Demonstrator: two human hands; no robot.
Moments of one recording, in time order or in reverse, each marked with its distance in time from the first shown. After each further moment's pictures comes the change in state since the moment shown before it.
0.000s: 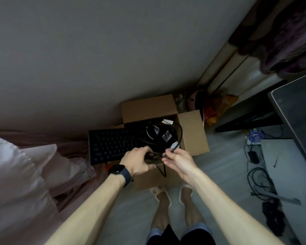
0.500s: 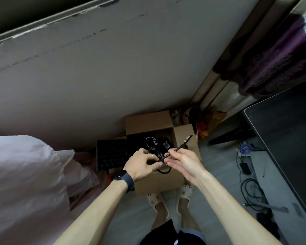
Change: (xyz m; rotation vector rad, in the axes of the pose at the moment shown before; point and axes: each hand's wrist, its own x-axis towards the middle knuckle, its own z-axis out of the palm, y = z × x) left_hand -0.050 0.040 -0.039 -0.205 0.127 0.044; right_hand -0.096 -0.059 -0.003 0.017 -0.119 -0.149
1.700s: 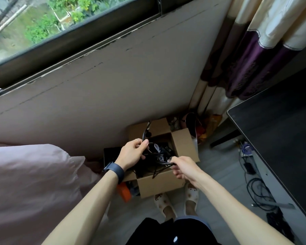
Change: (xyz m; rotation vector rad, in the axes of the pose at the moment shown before) left_hand -0.041 0.074 -0.072 -0.352 0.188 -0.155; right_hand -0.060 -0.012 -0.022 -0.416 0.047 0.064
